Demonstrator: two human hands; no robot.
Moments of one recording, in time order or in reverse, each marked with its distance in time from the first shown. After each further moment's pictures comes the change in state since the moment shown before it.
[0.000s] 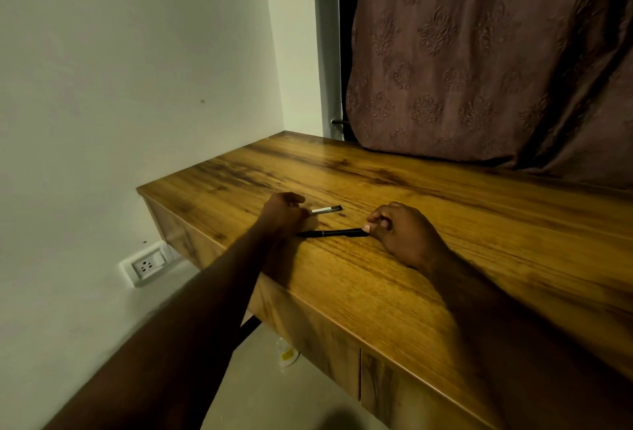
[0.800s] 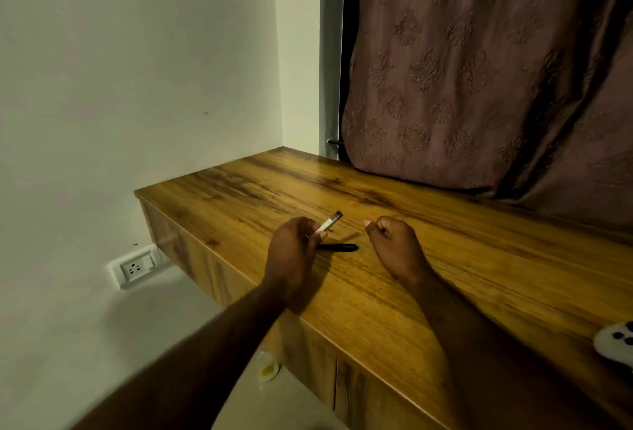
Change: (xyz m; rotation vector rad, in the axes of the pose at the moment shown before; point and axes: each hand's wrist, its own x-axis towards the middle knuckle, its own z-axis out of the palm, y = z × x) left_hand -0.087 0.021 0.033 -0.080 0.231 0.334; right_hand -0.009 -0.009 -0.012 0.303 0.187 0.047
